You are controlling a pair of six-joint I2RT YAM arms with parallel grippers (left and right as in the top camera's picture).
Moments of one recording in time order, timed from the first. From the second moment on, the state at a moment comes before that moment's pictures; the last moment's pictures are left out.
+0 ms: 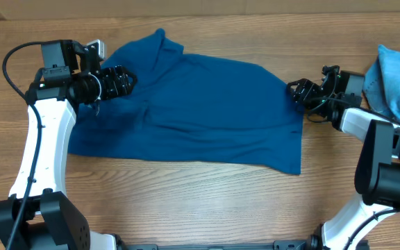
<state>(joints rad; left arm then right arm) 0.14 1.63 1.34 -0.69 0.50 -0.15 -0.21 1.97 1.00 0.11 -0.54 0.36</state>
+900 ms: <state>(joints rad) 0.14 1.63 1.34 -0.69 0.50 -0.16 -0.18 1.59 1.00 -0.29 -0.63 0.29</state>
